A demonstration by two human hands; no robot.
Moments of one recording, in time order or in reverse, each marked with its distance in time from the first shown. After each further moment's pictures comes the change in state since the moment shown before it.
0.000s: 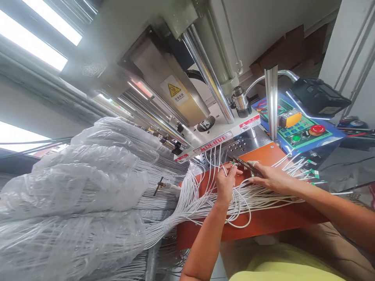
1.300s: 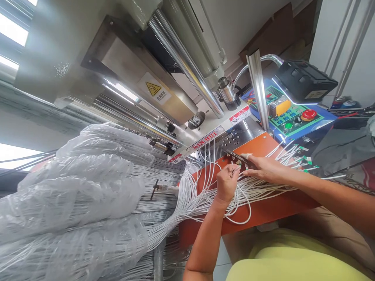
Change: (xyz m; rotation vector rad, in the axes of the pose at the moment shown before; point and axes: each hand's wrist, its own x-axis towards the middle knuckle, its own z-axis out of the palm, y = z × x) left_hand -0.005 -0.018 -0.004 0.571 -0.135 0.534; right_hand -0.001 -0.004 -0.002 -0.034 0.044 0.031
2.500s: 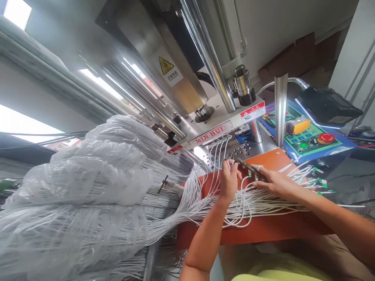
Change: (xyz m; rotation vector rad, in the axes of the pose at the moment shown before) left_hand 0.030 0.013 -0.014 -0.274 0.141 -0.388; right_hand 0.005 0.009 0.007 0.032 0.039 -0.060
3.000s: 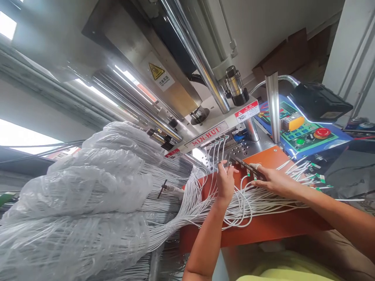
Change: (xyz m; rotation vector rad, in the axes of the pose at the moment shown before) left_hand 0.003 -0.019 -0.008 0.164 0.032 0.101; right_hand -0.001 -0.005 -0.001 0.028 -0.022 0.038
